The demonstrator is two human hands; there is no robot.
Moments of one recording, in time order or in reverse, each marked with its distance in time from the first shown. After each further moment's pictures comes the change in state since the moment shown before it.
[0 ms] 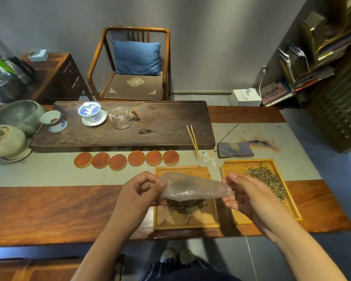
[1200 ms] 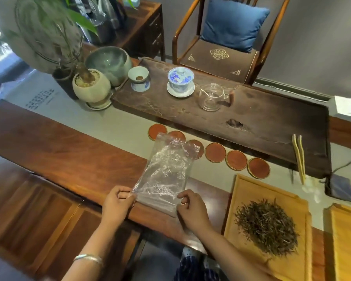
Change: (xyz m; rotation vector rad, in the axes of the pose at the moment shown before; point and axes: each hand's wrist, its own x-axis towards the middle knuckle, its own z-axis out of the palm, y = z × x) left_hand 0.011 -0.228 -0.256 0.160 0.732 -0.438; right_hand 0.168 0.240 0.241 -0.939 -0.337 -0.112
